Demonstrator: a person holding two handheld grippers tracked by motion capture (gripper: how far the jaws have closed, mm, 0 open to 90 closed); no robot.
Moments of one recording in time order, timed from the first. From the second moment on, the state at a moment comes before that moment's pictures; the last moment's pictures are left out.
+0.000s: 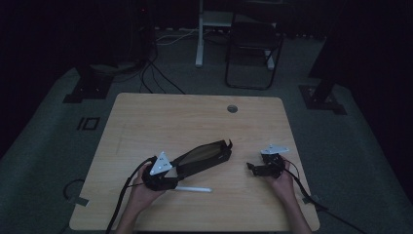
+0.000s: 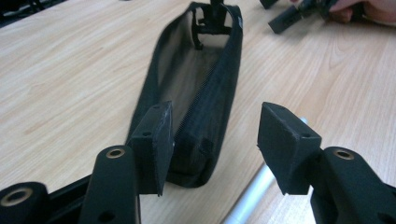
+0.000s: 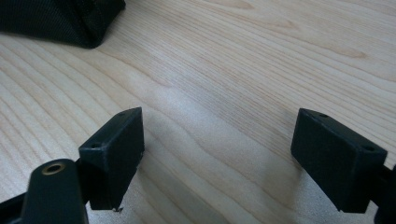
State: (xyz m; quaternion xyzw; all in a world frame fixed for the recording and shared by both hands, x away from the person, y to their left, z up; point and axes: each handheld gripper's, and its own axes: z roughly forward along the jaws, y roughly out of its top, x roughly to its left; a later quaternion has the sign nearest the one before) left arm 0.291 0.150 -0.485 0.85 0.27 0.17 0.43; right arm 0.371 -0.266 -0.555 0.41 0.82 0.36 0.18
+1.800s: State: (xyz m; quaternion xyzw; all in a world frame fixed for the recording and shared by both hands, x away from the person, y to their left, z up) left arm 0.278 0.122 -0.538 0.91 0.22 0.14 0.32; right arm 0.371 -0.266 -0.555 0.41 0.82 0.36 0.18
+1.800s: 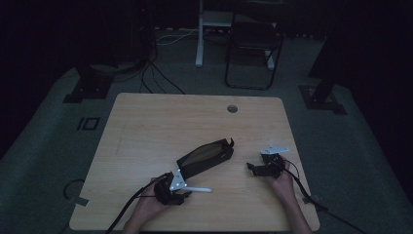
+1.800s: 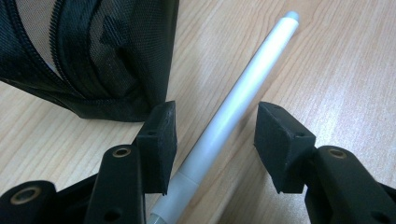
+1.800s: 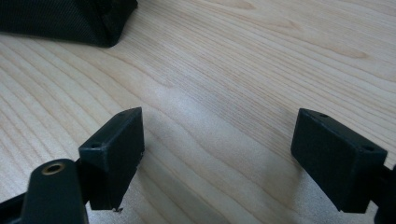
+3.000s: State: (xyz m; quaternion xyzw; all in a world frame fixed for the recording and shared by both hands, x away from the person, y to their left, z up) left arm 0.283 0.126 -0.538 0.91 0.23 0.10 0.34; right arm 0.371 -0.266 -0.555 0.41 0.82 0.36 0.18
